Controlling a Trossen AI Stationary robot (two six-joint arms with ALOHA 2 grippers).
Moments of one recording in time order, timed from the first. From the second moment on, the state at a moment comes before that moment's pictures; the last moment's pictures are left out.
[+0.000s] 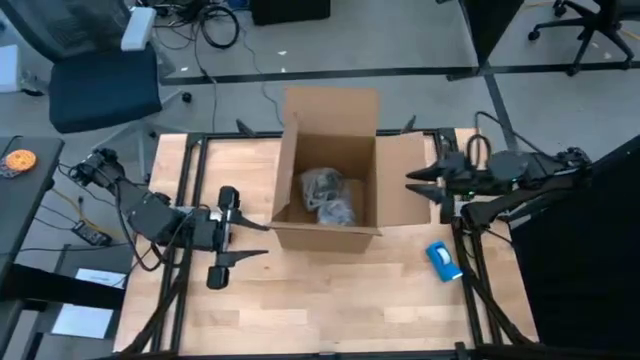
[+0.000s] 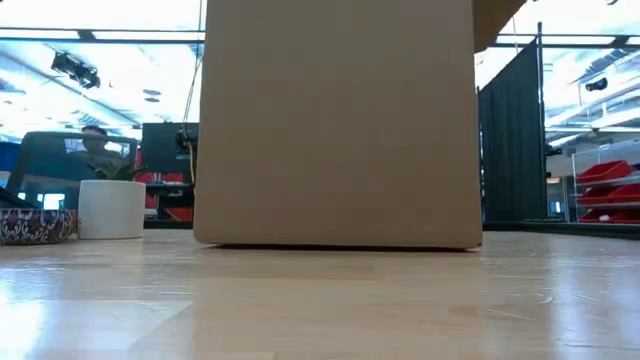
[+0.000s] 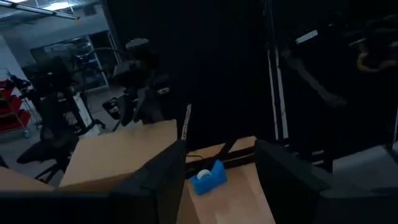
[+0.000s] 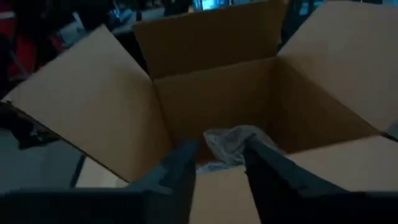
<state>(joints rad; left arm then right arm) -0.65 1.07 1.19 -0.10 -0.57 0.21 0.29 0.60 0.97 -0.52 0.45 0.26</state>
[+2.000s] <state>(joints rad) -0.68 0.38 0.49 0.00 -0.70 -0.16 -0.06 0.25 0.01 0.42 -0.25 0.31</state>
